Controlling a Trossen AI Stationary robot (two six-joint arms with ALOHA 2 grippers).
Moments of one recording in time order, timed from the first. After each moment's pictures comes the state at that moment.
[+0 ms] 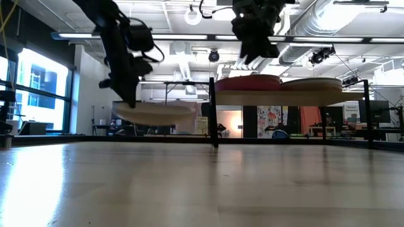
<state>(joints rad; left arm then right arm) 0.65 1.45 1.02 -0.76 -0.02 -0.27 -0.44 1.64 1.62 -1.12 -0.29 0.36</state>
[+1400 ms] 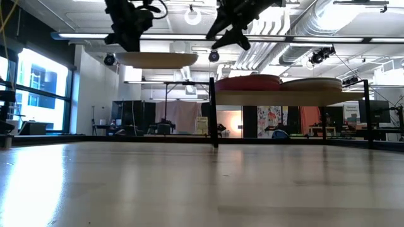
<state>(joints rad) 0.56 1.37 1.45 -1.17 -0.08 -0.24 -0.44 1.64 1.62 -0.61 -0.22 0.34</state>
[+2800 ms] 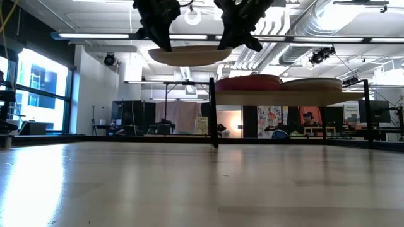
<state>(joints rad) 0.42 1.57 1.67 -1.10 -0.12 -0.16 -0.35 1.64 1.62 -0.81 -0.08 0.45</state>
